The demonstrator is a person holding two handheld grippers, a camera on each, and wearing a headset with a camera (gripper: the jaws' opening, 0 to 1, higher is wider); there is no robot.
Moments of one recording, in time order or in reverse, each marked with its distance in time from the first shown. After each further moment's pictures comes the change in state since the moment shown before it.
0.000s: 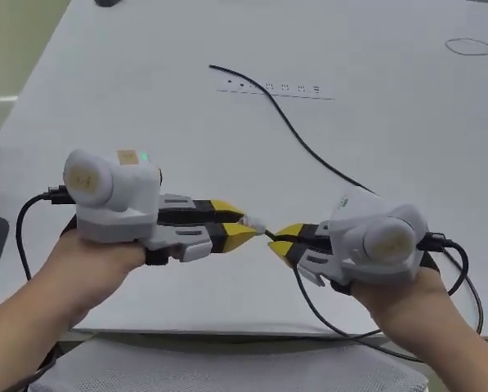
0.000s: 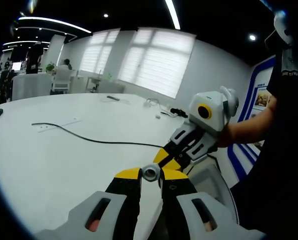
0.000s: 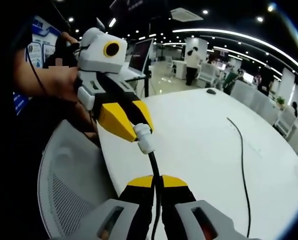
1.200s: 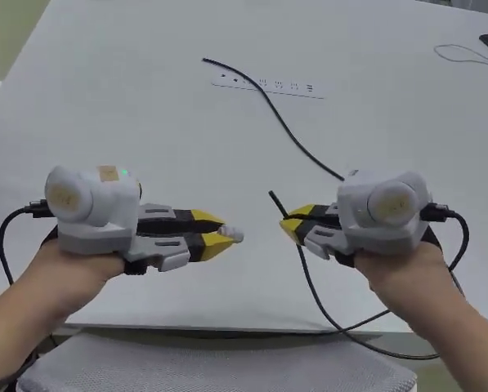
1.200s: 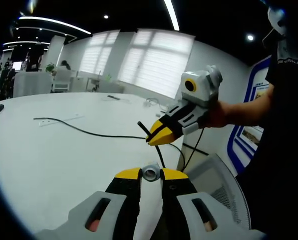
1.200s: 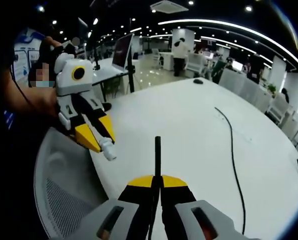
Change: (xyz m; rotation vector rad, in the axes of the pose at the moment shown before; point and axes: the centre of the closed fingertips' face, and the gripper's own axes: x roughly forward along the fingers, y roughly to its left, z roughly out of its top) left arm -0.015 0.015 -0.037 0.009 -0.012 -0.007; right arm 0.002 -0.037 0.011 0.078 0.065 -0.072
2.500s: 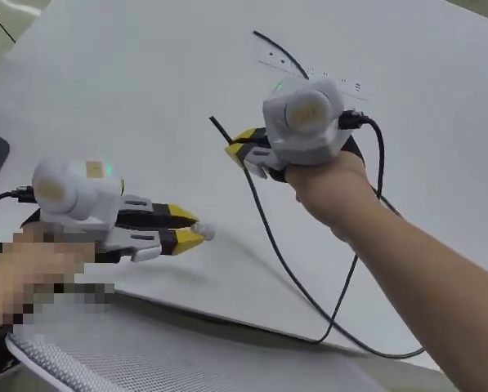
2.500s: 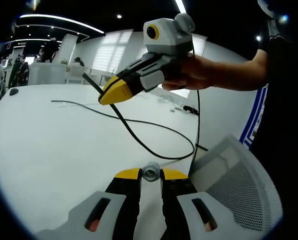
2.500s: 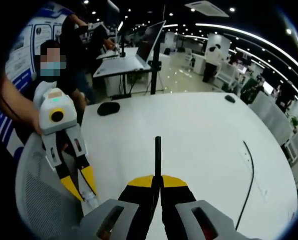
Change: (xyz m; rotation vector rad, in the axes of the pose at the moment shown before) left arm -0.028 0.049 -0.070 -0.044 -0.016 0.104; right arm 0.127 0.025 0.087 -0.261 0.039 0.168
